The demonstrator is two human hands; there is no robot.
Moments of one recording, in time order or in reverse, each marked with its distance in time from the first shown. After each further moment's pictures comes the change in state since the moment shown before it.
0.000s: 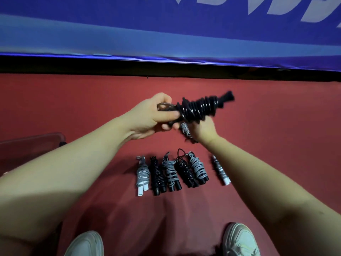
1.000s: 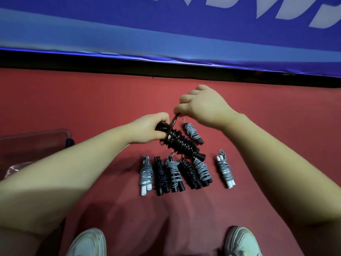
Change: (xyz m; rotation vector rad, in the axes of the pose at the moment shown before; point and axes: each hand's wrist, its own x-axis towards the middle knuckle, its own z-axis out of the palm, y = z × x) left_hand 0.003 -0.031 -0.045 0.999 -0.054 0.044; right_hand 0.045 -0.018 -0.053 -0.335 -0.315 -0.646
